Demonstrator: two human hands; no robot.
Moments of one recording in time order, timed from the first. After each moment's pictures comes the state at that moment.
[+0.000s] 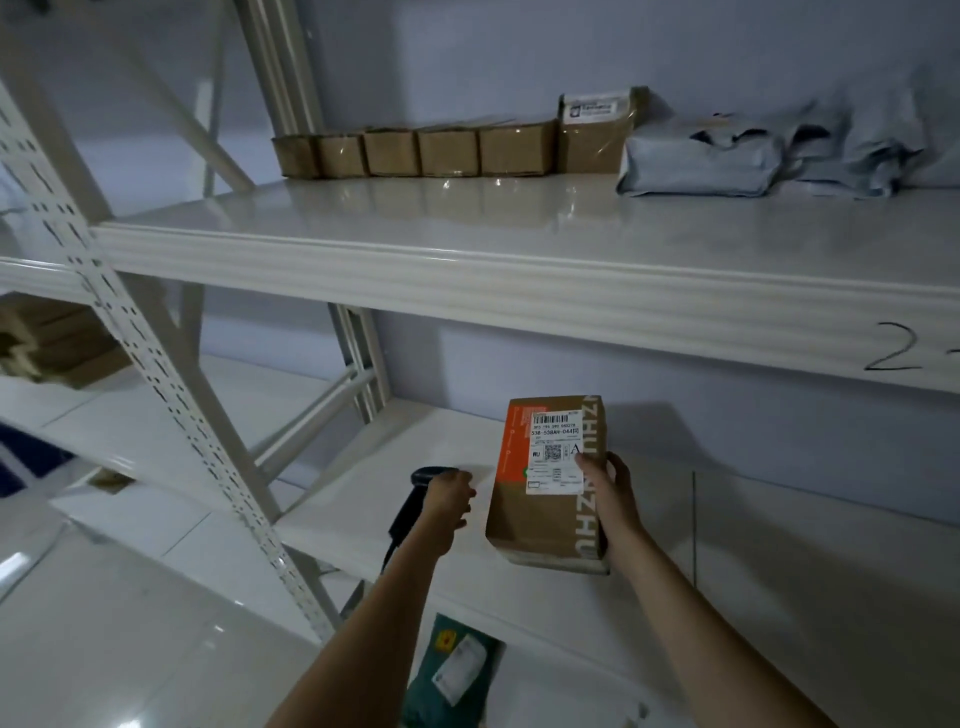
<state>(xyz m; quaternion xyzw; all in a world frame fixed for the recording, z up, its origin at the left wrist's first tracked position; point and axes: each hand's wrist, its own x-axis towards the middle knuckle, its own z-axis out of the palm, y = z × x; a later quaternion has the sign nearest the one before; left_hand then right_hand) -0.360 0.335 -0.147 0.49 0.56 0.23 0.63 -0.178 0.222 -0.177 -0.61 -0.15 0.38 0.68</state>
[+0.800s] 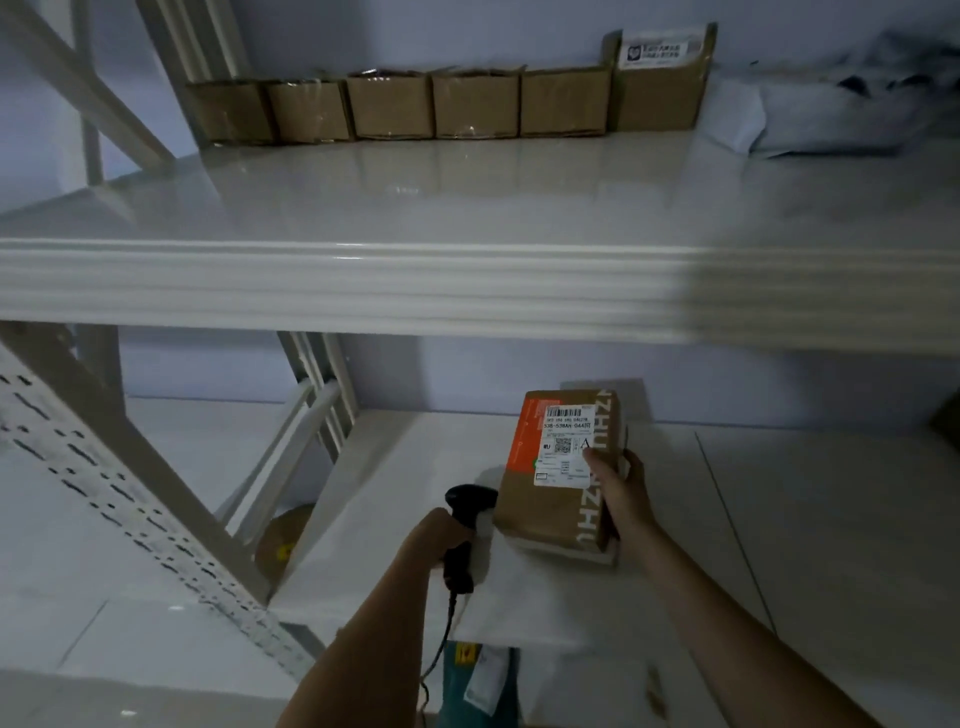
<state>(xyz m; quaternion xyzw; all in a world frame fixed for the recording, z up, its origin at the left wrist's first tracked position) -0.402 0.481 -0.217 0.71 0.51 -0.13 0.47 -0.234 0.300 -0.202 -0.68 -0.03 0.26 0.68</state>
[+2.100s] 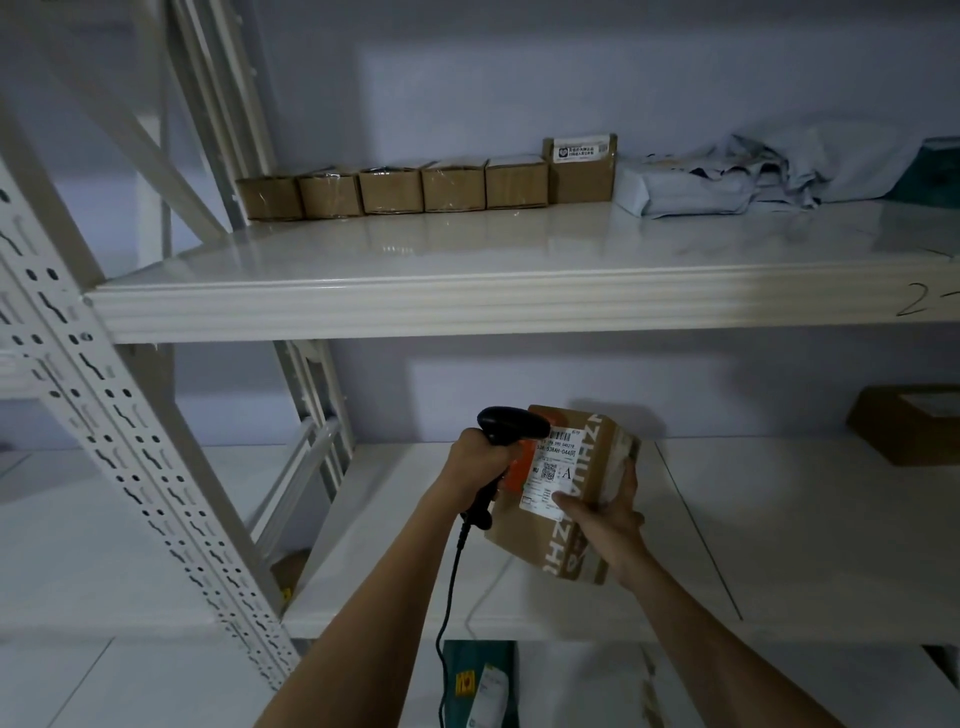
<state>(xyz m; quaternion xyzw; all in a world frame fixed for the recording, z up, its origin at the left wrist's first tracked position) -0.403 0.414 -0.068 0.74 0.29 0.10 0.60 -0.317 0.239 -0.159 -0.76 -0.08 0.20 0.62</state>
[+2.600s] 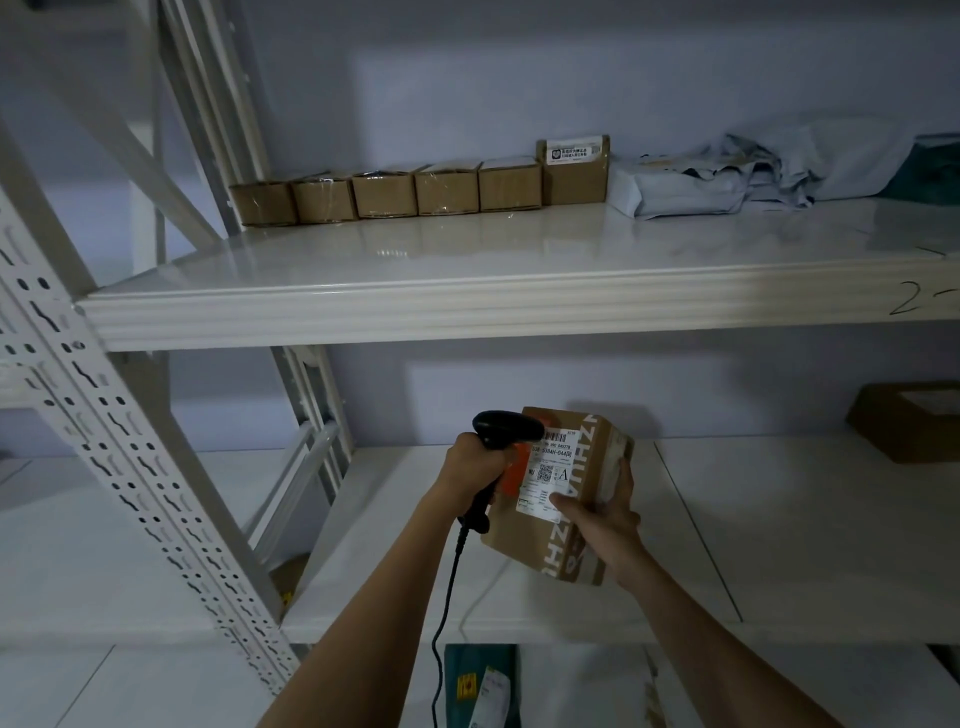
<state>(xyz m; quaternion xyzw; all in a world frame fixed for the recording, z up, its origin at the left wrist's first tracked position) -0.401 0.413 -0.070 0.74 0.30 0.10 0.59 -0.315 0.239 -0.157 -0.76 -0.08 0.20 0.61</state>
